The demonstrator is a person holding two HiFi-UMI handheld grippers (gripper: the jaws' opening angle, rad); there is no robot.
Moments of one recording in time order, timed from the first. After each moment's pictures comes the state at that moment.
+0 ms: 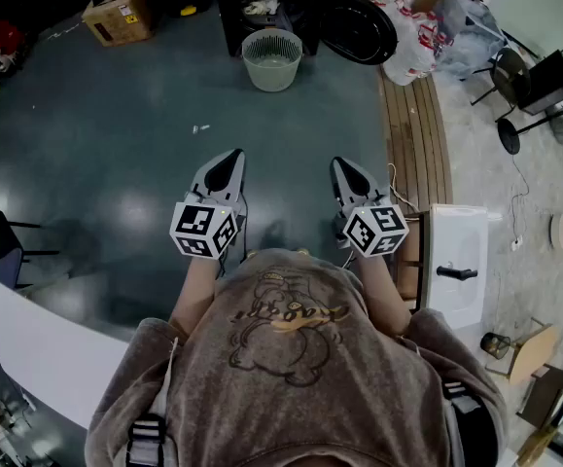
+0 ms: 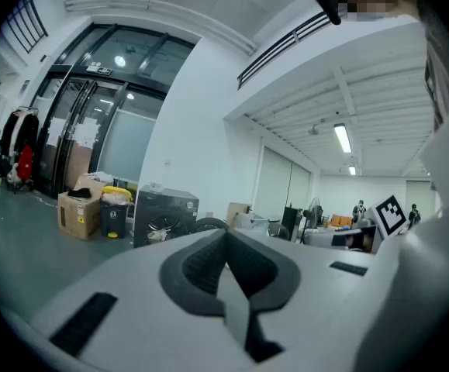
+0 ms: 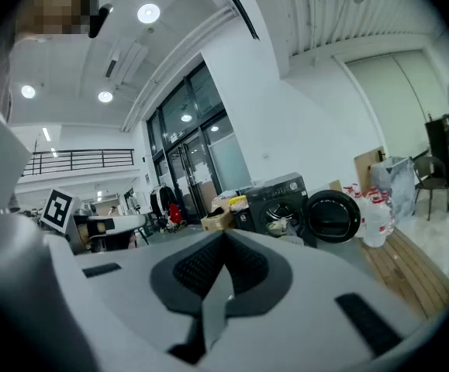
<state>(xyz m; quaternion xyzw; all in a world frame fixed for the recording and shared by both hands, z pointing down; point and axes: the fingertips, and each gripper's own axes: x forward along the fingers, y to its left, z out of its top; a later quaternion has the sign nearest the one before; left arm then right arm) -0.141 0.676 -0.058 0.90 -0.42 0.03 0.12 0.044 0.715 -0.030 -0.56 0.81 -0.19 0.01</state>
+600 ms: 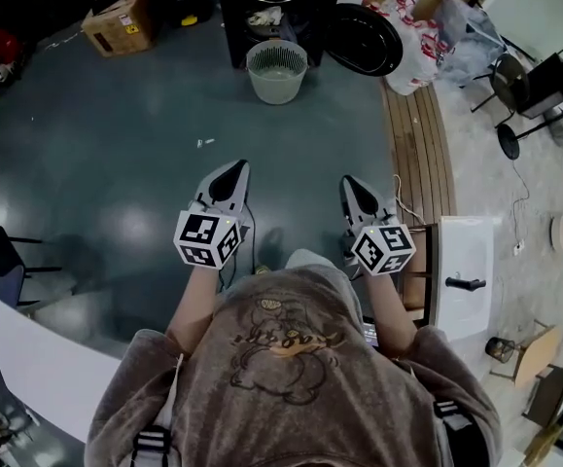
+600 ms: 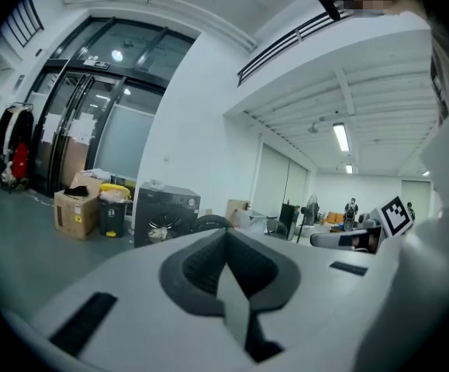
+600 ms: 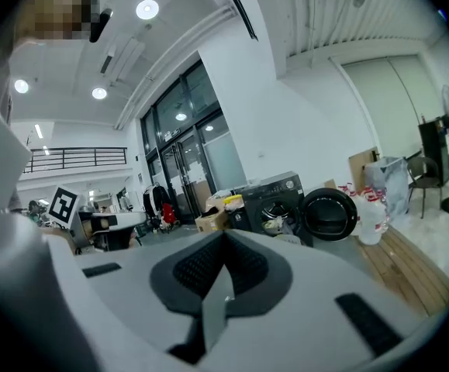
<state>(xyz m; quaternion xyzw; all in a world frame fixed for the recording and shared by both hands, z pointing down) -0.172 0.634 -0.047 0.91 -0.40 0.04 0.12 0.021 0.694 -0.017 -0.58 0.79 -0.19 0.00</state>
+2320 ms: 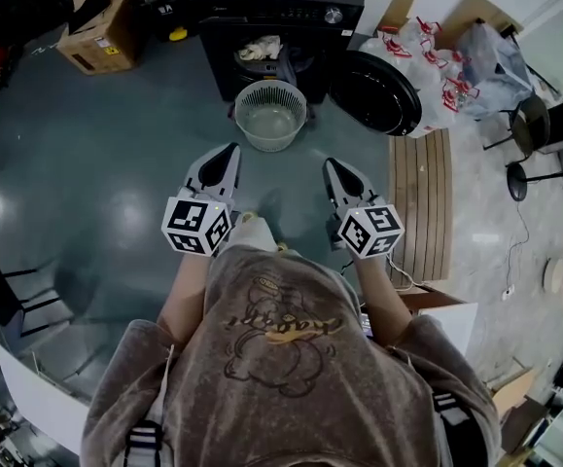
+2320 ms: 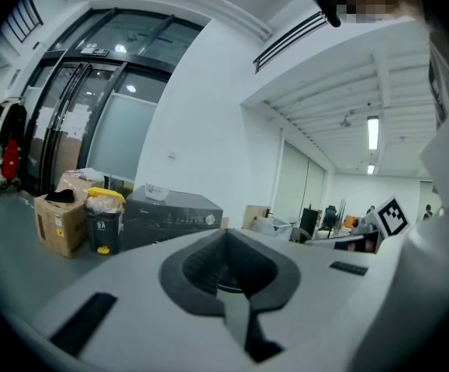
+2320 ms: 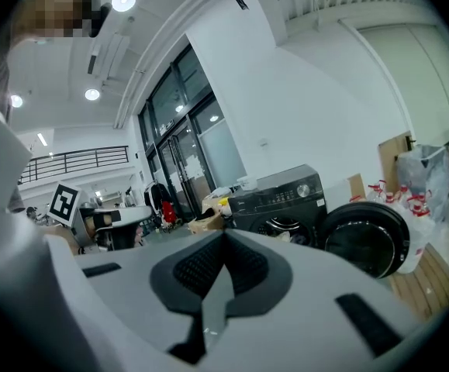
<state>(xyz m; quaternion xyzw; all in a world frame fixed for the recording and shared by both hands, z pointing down) -0.051 0.199 -0.045 0.89 -0.43 0.04 0.13 0.126 0.242 -0.004 -0.54 0.82 -0.21 -0.01</state>
